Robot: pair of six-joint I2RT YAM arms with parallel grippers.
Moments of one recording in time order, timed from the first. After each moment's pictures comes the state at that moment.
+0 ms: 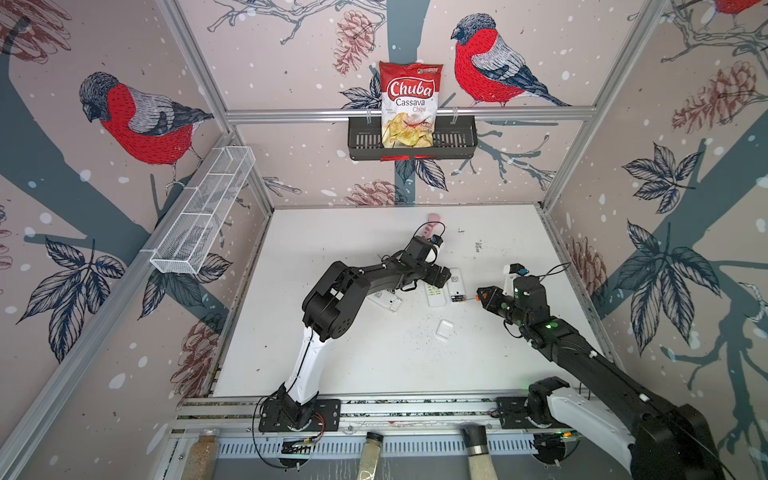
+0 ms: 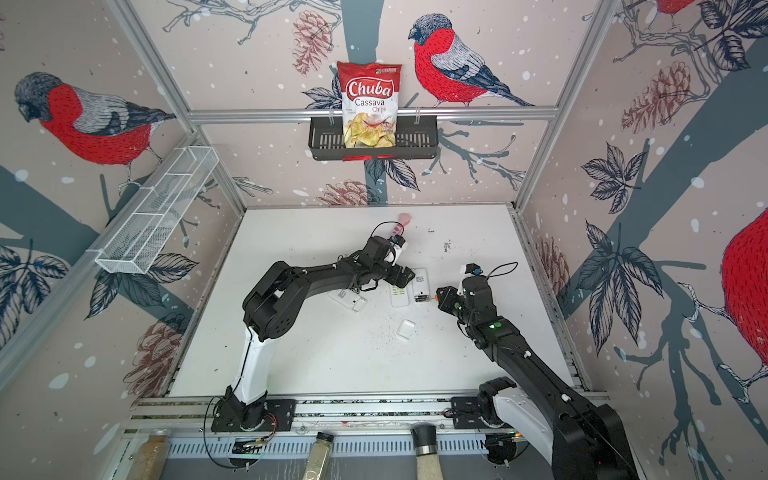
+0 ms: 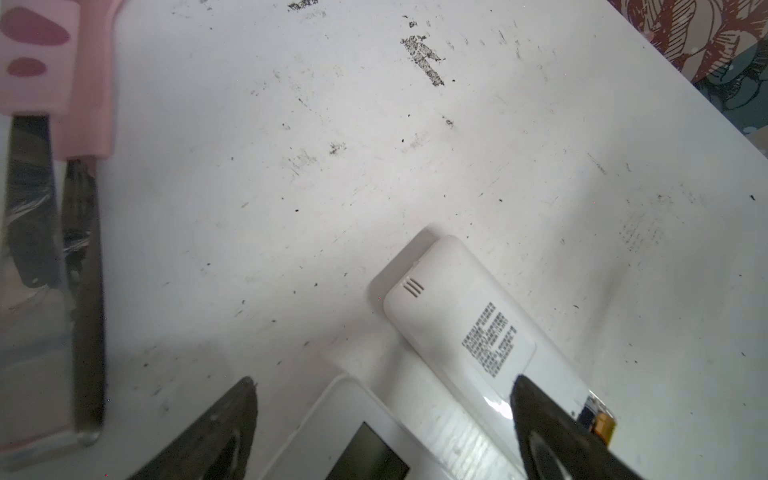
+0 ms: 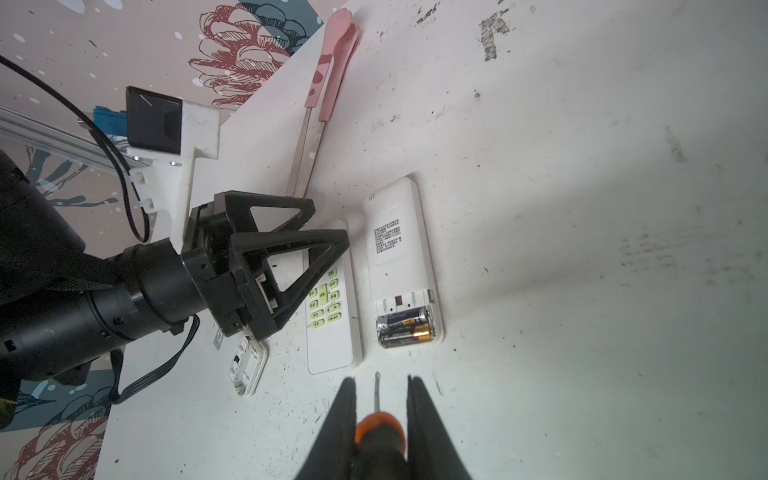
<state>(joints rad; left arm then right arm) -0.72 2.17 1.46 -0.01 0.22 -0.15 0.35 0.95 0.43 -0.07 -0.14 0.66</state>
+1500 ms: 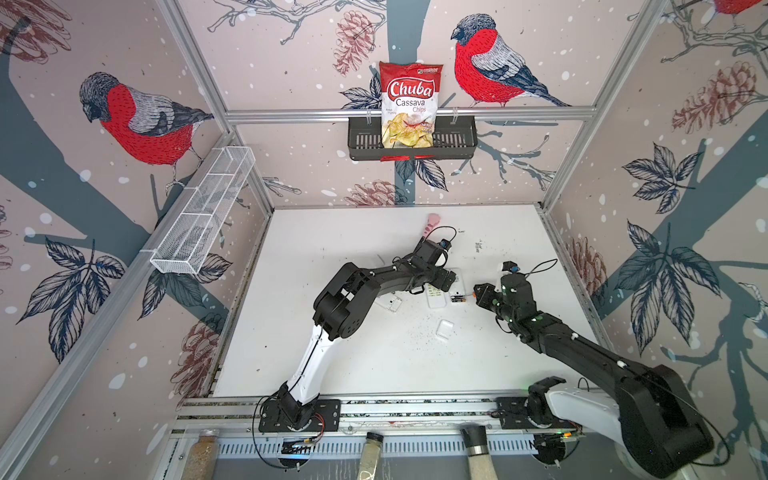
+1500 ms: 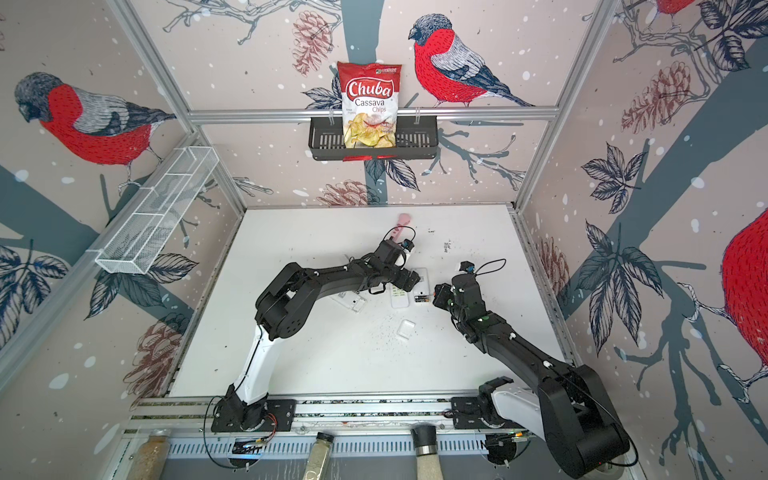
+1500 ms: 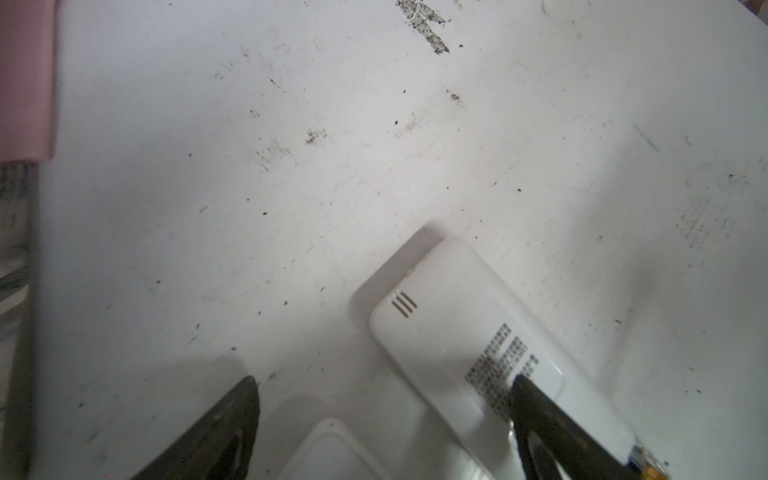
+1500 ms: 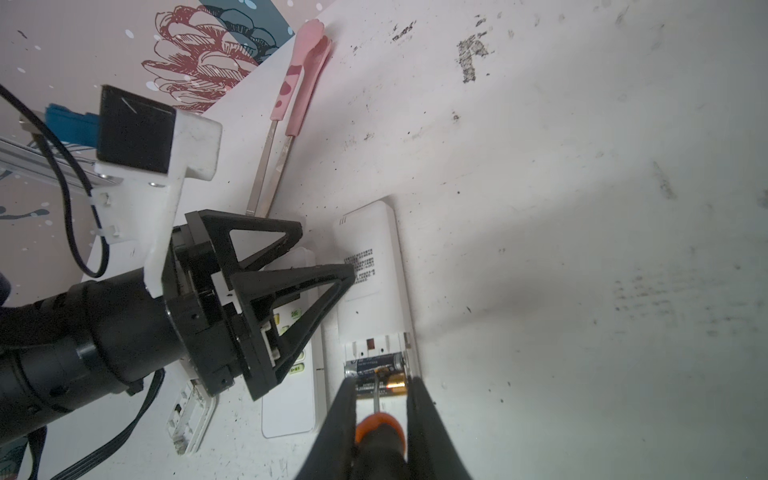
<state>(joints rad) -0.77 2.25 1.55 -0.07 0.13 -0.13 0.40 1.12 0.41 0.10 -0.01 0.63</state>
